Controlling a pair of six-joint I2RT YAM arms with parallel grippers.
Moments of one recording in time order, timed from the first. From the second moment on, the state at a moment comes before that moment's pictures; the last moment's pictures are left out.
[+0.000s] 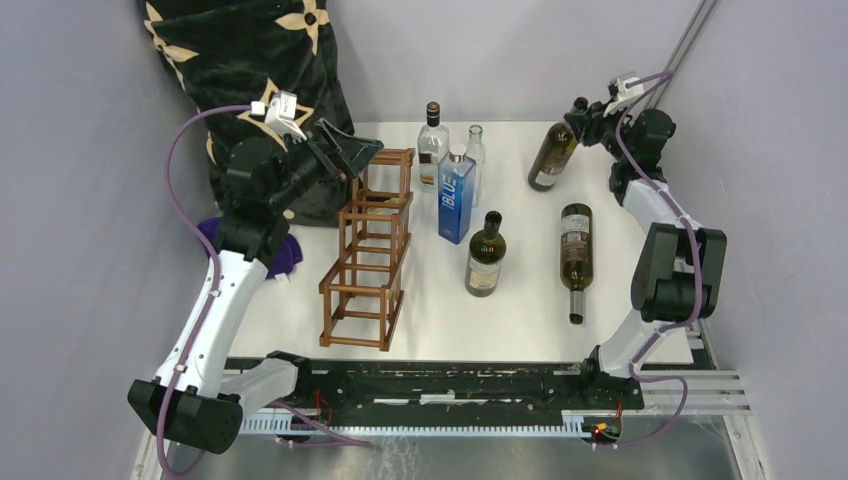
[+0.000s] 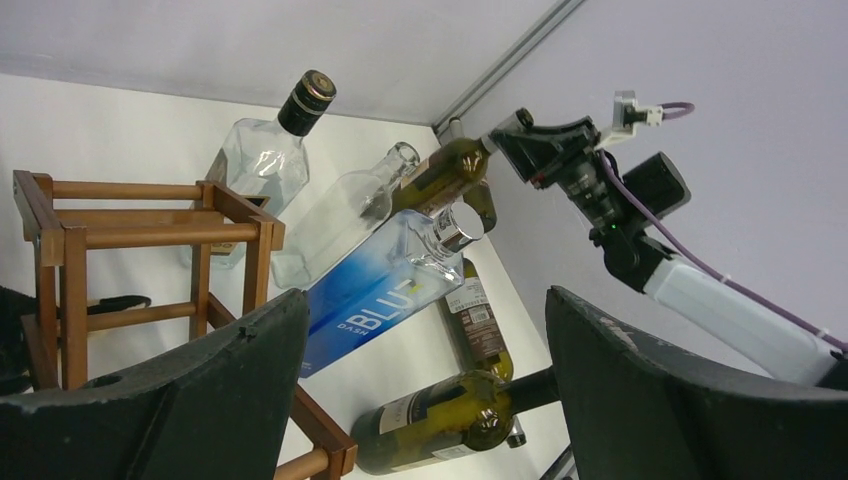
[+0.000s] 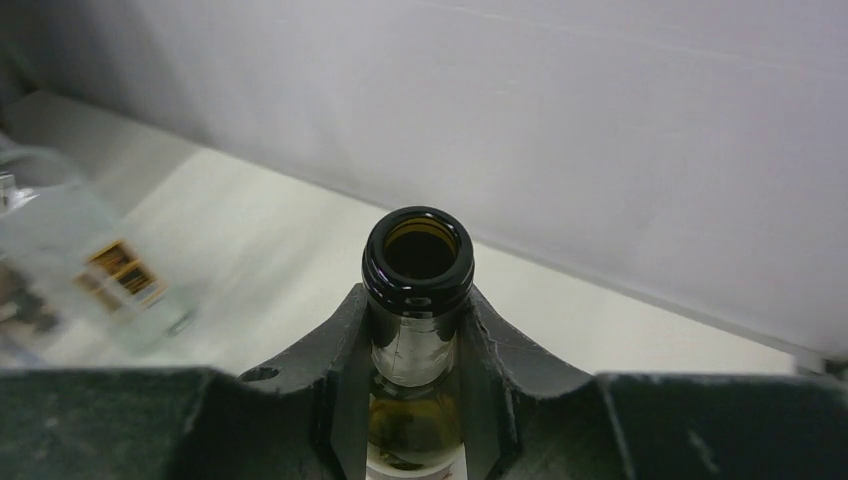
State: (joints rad) left arm -0.22 1.08 1.19 -0.12 0.40 -0.67; right arm -0.15 1.71 1.20 0.53 -0.65 0.02
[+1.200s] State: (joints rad) left arm -0.38 1.15 1.20 -0.13 0.26 -0.57; right arm -0.20 1.86 1.42 0.54 -0.47 -0.07
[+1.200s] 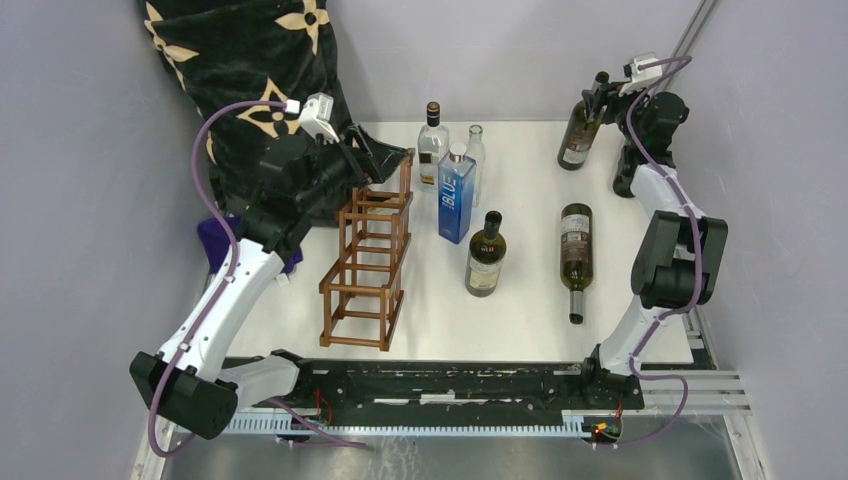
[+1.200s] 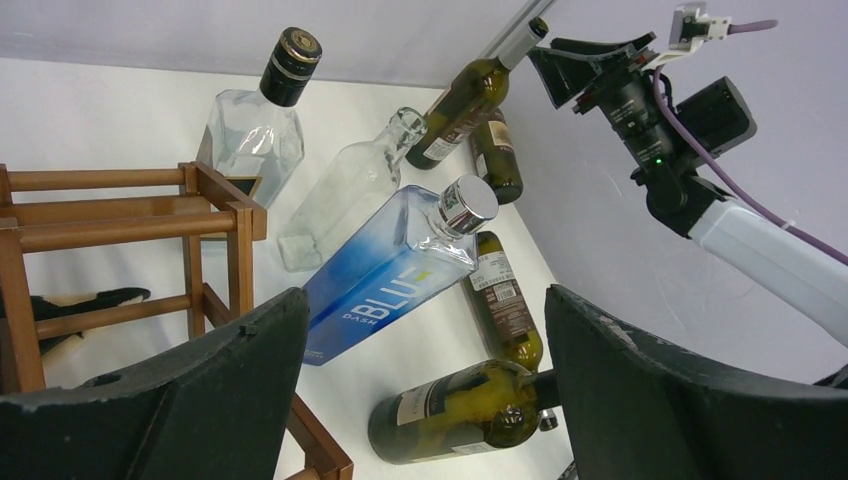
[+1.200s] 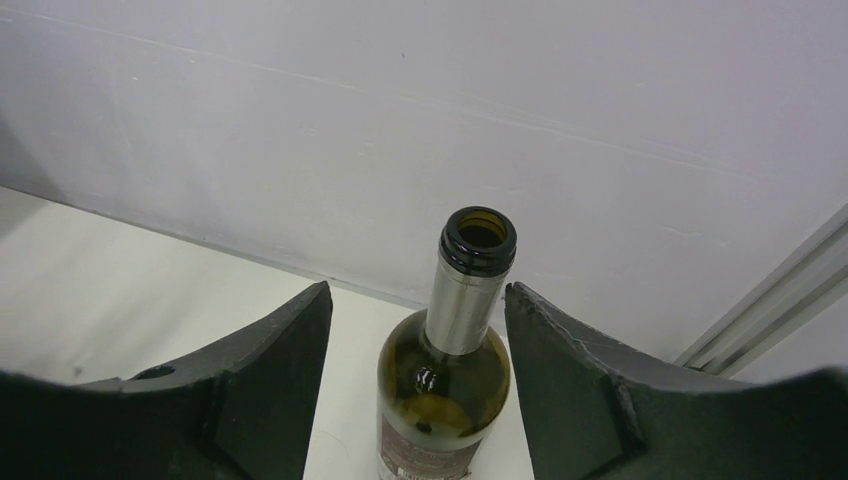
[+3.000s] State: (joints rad) left arm -0.50 1.08 1.12 0.02 0.13 -0.50; right arm 0.05 1.27 1.02 -0.85 -1.35 -1.35
